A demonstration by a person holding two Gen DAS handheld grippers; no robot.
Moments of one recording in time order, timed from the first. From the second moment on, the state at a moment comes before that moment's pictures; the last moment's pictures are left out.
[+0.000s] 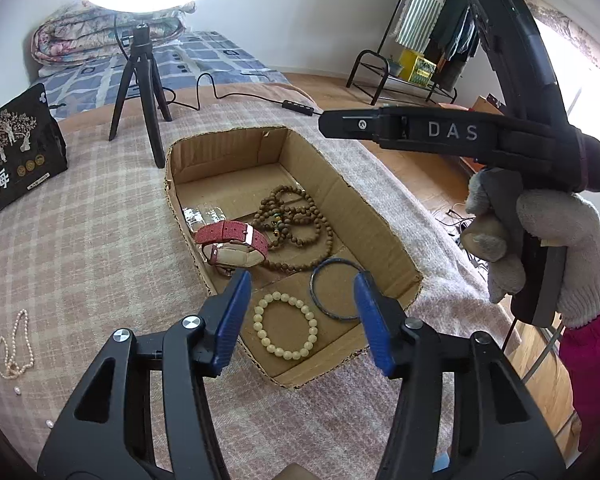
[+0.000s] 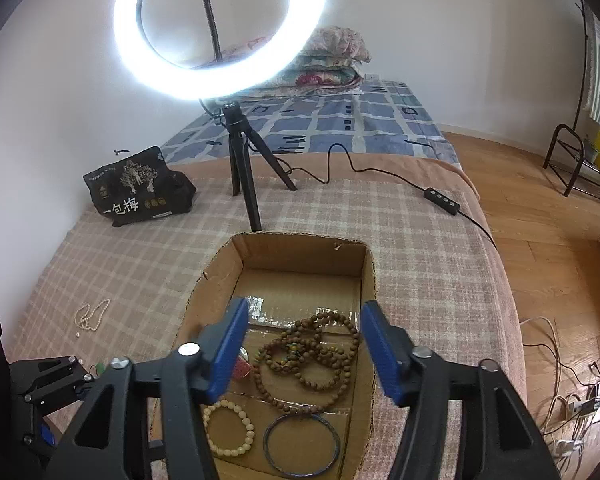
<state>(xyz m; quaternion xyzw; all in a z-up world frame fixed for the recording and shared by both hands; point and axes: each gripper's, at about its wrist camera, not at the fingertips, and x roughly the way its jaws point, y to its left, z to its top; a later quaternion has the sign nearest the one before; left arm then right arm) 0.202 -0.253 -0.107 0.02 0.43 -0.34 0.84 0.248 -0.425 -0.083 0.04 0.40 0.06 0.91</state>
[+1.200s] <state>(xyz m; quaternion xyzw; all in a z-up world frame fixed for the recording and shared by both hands) 0.184 -0.132 -0.087 0.00 0.41 -0.27 0.87 0.191 -0.381 -0.047 0.04 0.36 0.05 0.93</state>
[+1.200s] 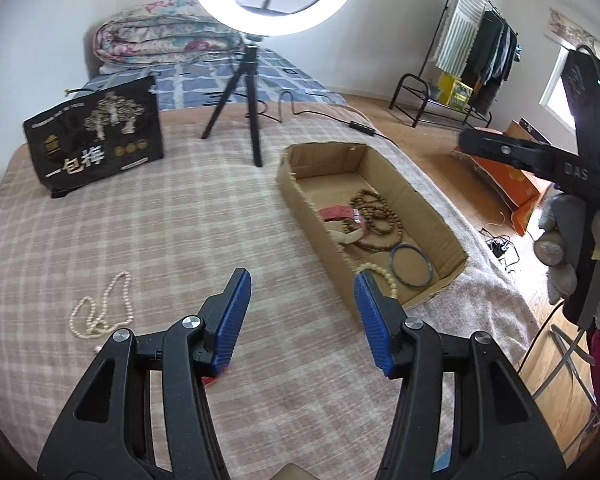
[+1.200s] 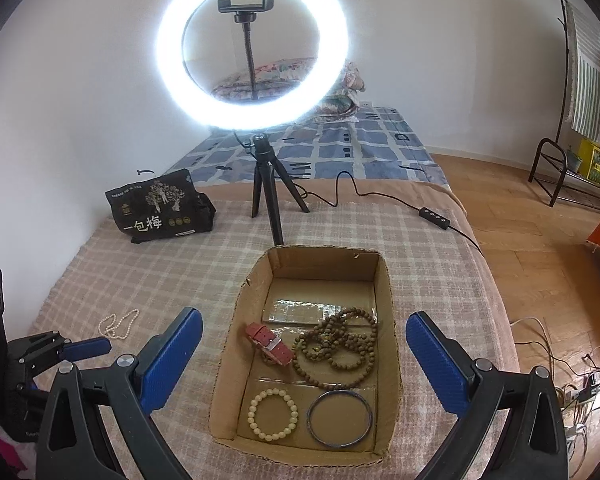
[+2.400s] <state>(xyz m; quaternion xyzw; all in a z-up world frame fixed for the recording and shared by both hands) 0.254 0.034 -0.166 -0.06 0.49 -0.13 0.86 0.177 -0.199 -0.125 -0.05 0.43 0.24 0.87</state>
